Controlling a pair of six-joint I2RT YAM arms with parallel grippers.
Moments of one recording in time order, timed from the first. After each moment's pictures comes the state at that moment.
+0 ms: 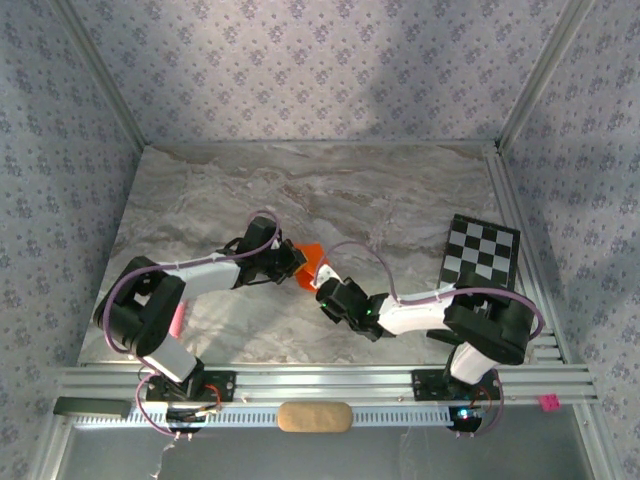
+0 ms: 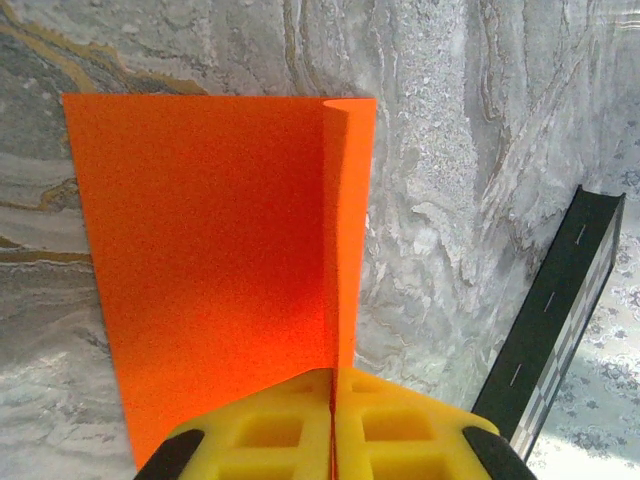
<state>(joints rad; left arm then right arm) -0.59 1.58 0.72 0.06 0.35 -1.22 1.10 1.59 0.62 0.11 0.47 0.13</state>
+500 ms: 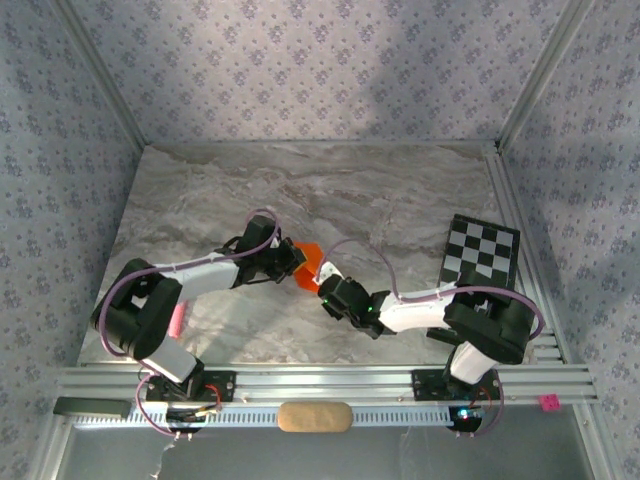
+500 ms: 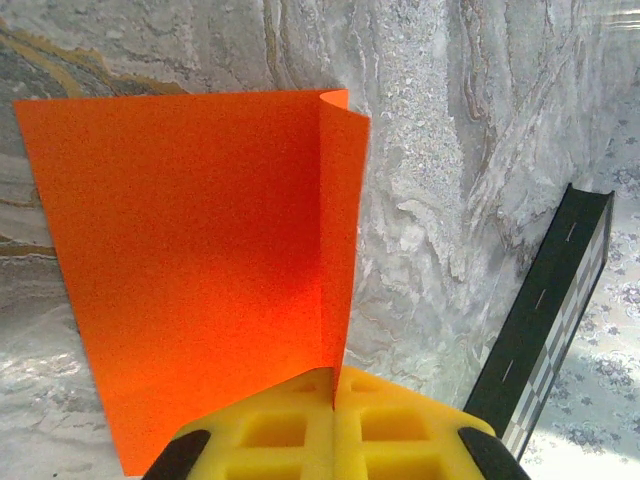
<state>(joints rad) -0.59 1.56 0.73 0.05 0.35 -1.21 1.07 1.59 0.62 0.11 0.45 0.14</state>
